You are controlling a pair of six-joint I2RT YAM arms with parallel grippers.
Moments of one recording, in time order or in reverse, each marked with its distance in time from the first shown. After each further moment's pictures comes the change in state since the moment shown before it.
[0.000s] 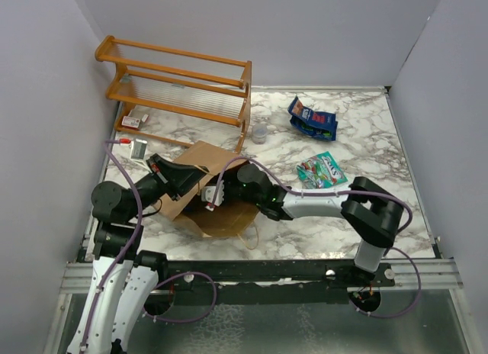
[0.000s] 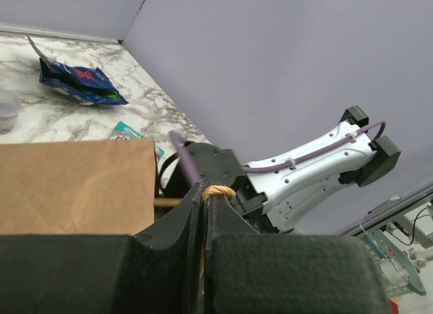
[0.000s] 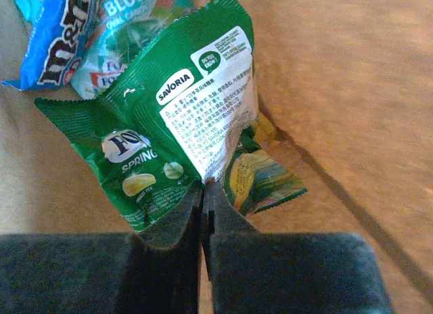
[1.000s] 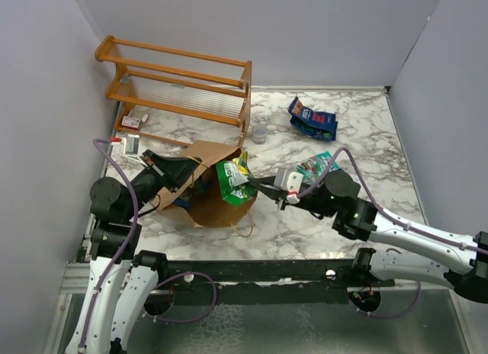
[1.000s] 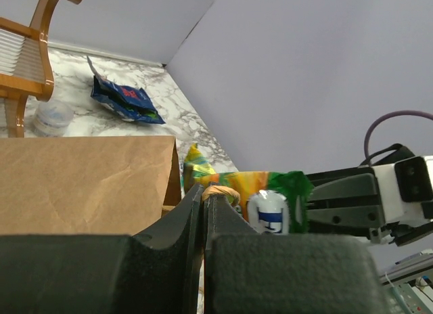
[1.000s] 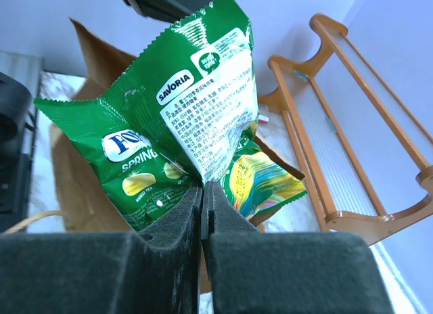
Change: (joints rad) left arm -0.001 0.017 0.055 -0.098 -0.176 0.029; right arm 0.011 -0.822 -0.230 -0.231 -0.121 0.509
